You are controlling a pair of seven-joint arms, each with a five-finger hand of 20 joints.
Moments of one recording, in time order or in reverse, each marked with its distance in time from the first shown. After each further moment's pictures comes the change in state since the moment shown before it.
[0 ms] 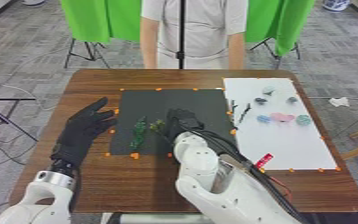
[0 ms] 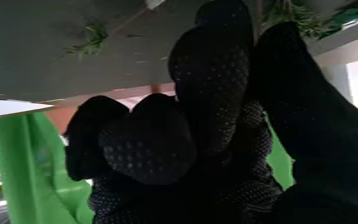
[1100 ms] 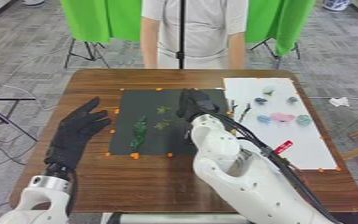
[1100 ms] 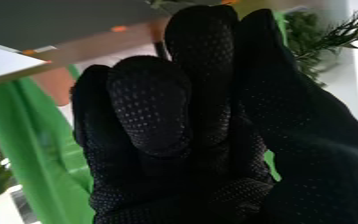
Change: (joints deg) left arm 2.2 0.1 -0.7 -0.7 -1.1 2.1 3.4; right arm 2.9 4.2 4.1 -0.1 2.3 7.2 -4.5
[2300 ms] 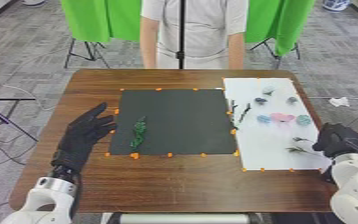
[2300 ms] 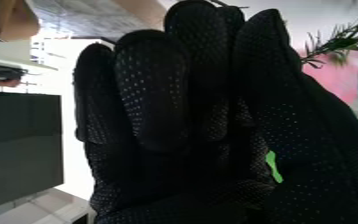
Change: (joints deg) left arm -0.1 -0.8 0.9 0.9 0.6 -2.2 -1.5; right arm -48.1 33.7 49.5 -14.9 5.8 4.5 -3.6
